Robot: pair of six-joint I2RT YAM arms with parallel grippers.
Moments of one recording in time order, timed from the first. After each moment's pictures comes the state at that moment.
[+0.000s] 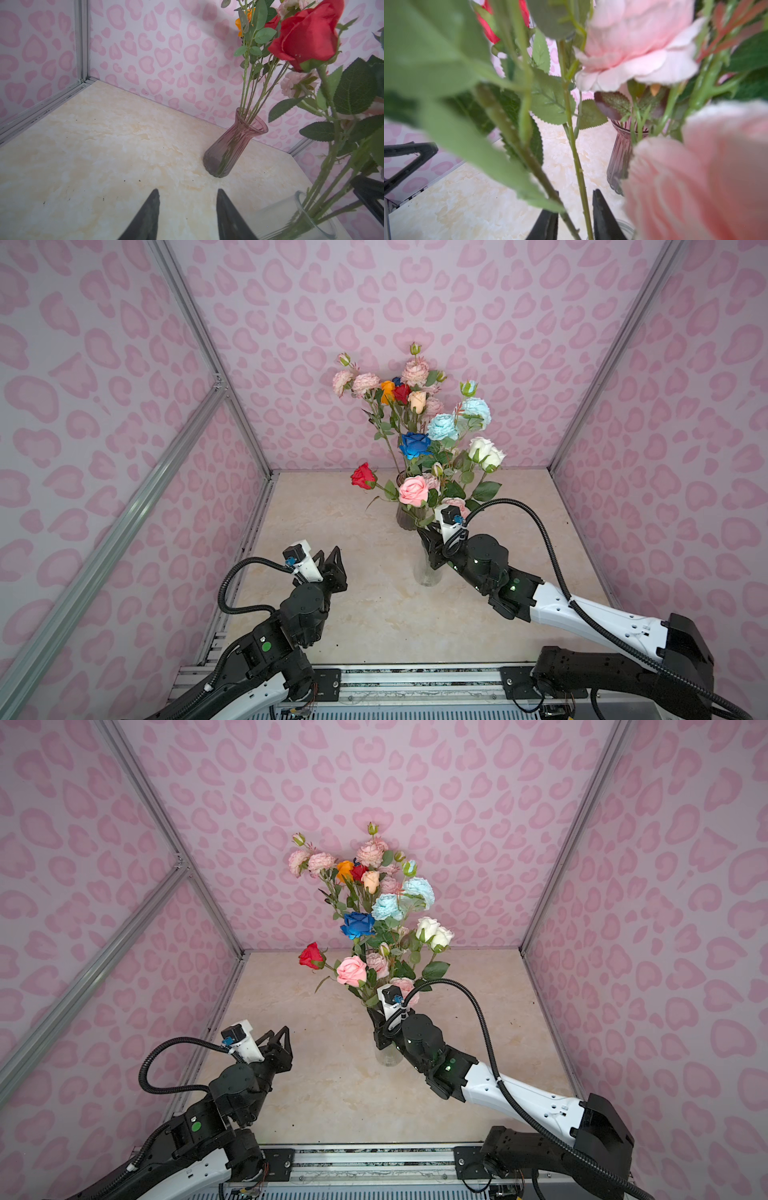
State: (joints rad) left arm -0.89 0.46 0.51 -0.24 -0.81 -0.57; right arm 0.94 1.18 0.82 0.22 0.28 0.16
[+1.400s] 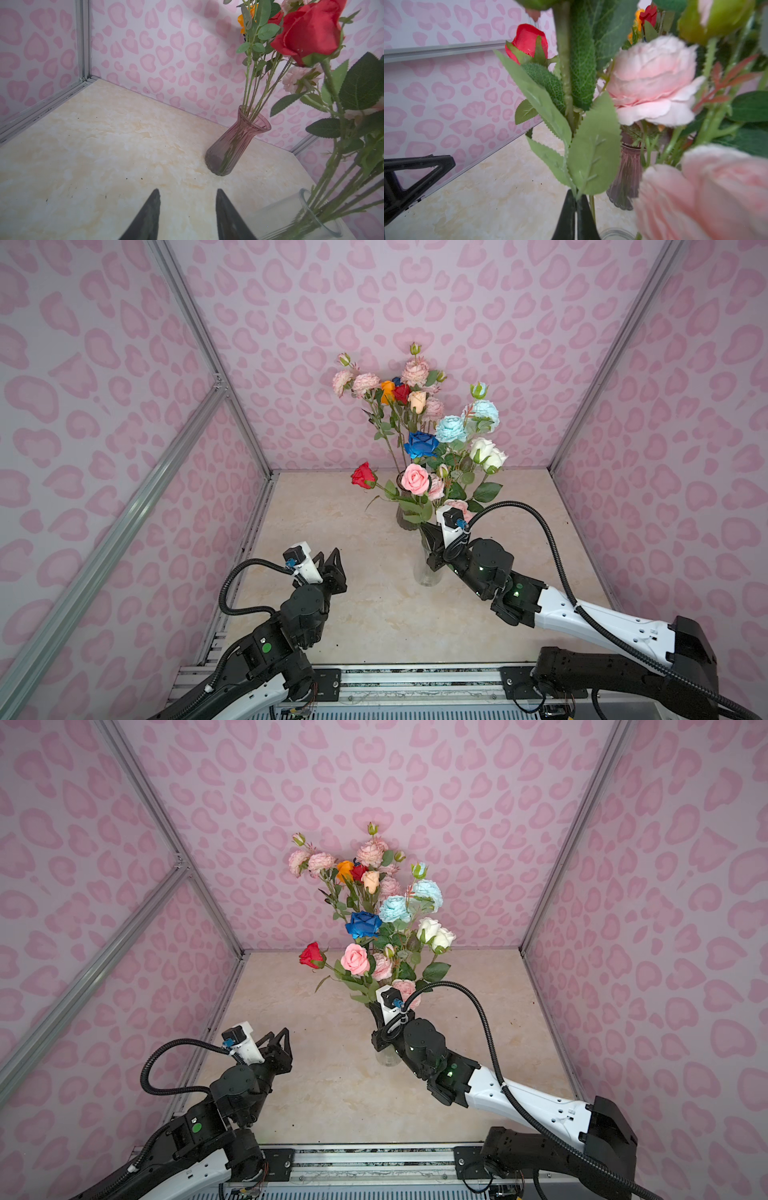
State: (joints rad) left arm -0.89 0.45 0.49 -0.25 -0.81 -0.58; right arm 0.99 1.13 0.81 0.24 0.36 0.11
